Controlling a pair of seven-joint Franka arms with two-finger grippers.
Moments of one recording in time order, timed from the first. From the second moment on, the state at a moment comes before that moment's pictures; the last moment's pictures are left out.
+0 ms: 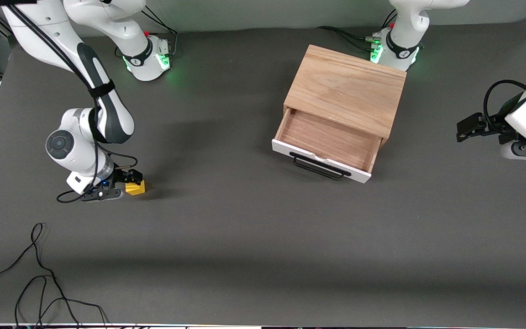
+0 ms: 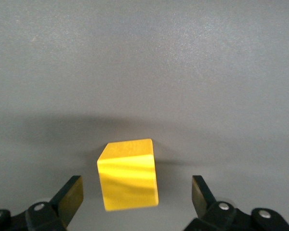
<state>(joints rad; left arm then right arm) -0.08 0.06 0.02 -1.56 -0.01 1.56 0.03 0.27 0.35 -0.23 -2.22 0.06 2.56 -0.11</state>
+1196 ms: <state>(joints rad) -0.08 0.07 0.02 -1.56 0.01 1.55 0.05 0.27 0.40 -0.22 -2.23 0.07 2.63 -0.11</state>
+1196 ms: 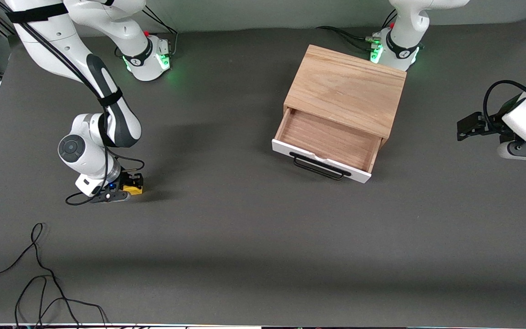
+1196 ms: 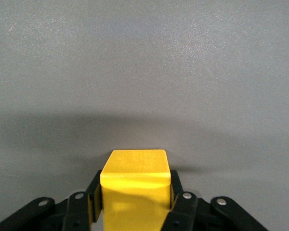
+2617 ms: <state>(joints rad) -0.08 0.07 0.02 -1.55 0.01 1.55 0.05 0.50 0.24 -0.21 -1.60 0.09 1.77 0.27</state>
